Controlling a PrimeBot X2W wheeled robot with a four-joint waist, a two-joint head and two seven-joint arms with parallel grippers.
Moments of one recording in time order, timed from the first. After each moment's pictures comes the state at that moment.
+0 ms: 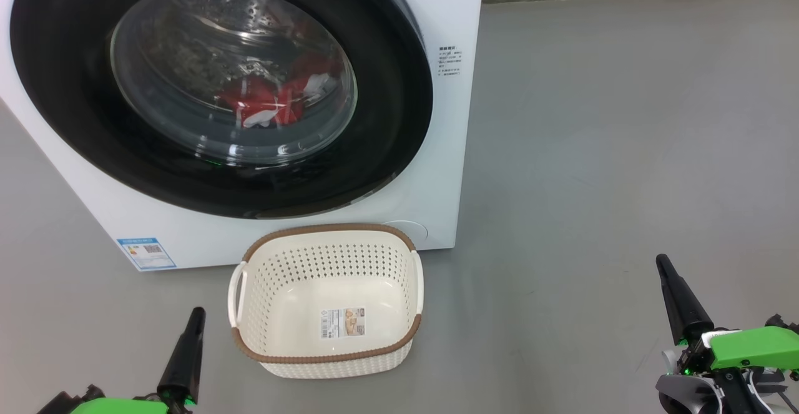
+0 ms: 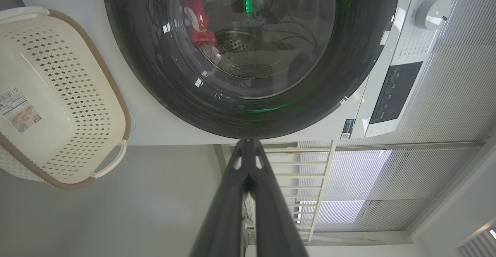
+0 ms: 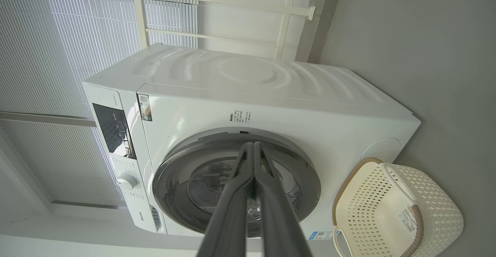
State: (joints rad) left arm -0.07 0.03 0.09 0.27 -1.60 -0.12 0.11; right arm -0.07 -0.04 -0.13 0.27 1.61 0.13 0.11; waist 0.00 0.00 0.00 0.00
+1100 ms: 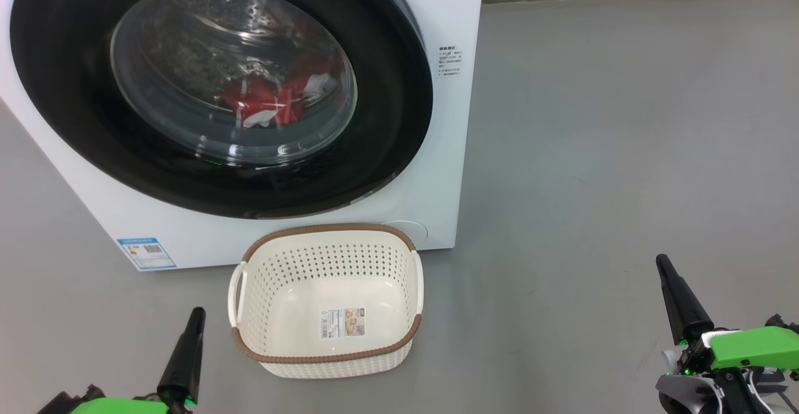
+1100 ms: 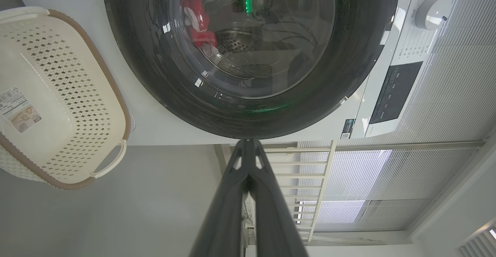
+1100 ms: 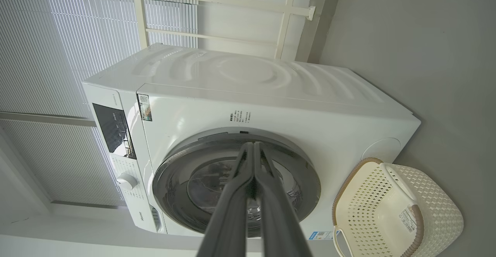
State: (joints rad) left arm -0.07 0.03 0.09 0.27 -1.60 -0.12 0.11; right arm -0.07 -0.04 -0.13 0.27 1.61 0.13 0.11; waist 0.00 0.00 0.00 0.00
